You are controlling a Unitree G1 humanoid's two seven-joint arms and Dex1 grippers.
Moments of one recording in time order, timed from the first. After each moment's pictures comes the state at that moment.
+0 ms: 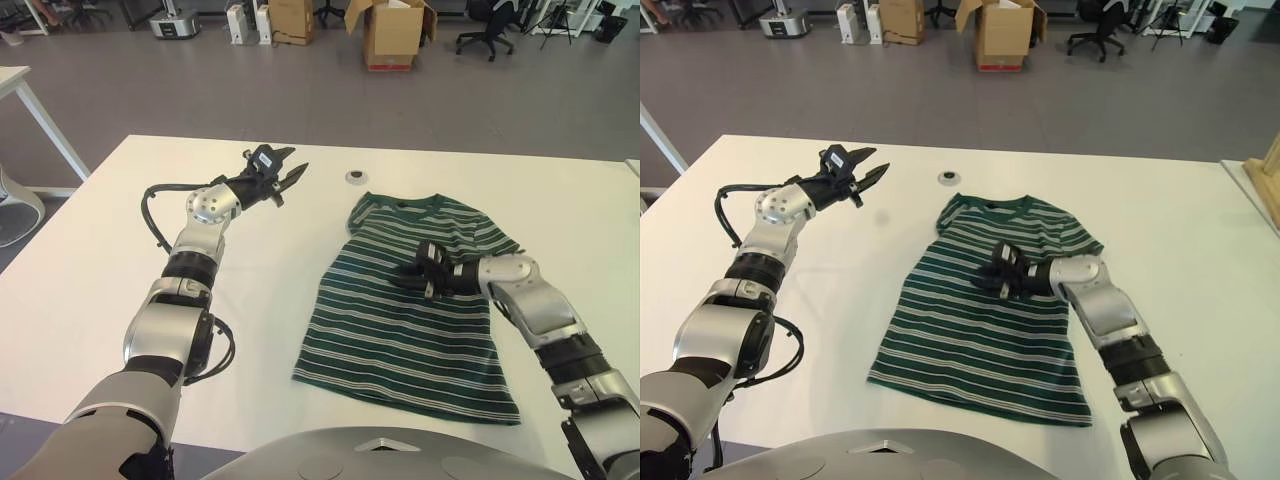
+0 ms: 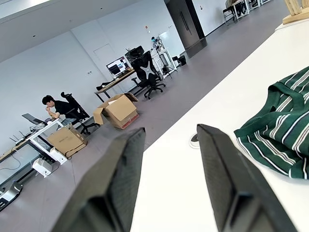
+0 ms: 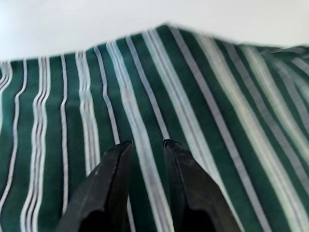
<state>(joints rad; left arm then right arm) -0.80 0.34 -0.05 0.94 0.01 -0.46 -0.69 -0.22 -0.64 0.27 0.06 0.16 0.41 1.07</state>
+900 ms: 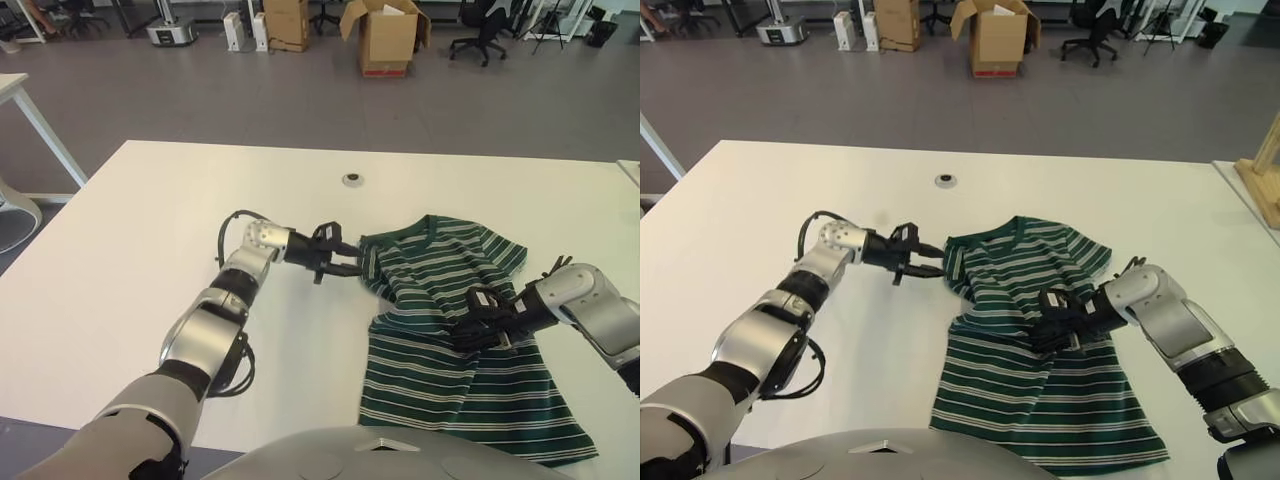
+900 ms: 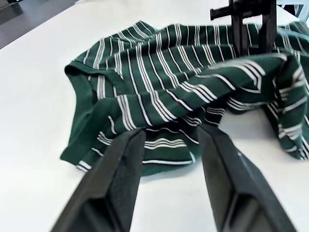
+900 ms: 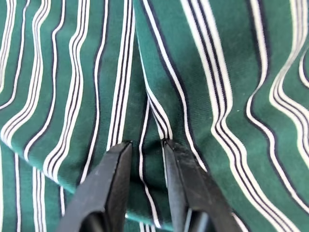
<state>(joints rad) -0.82 0.16 -0.25 1.10 -0.08 -0.28 -1.32 -0.16 -0.99 0.33 -0.01 0.15 0.36 1.41</state>
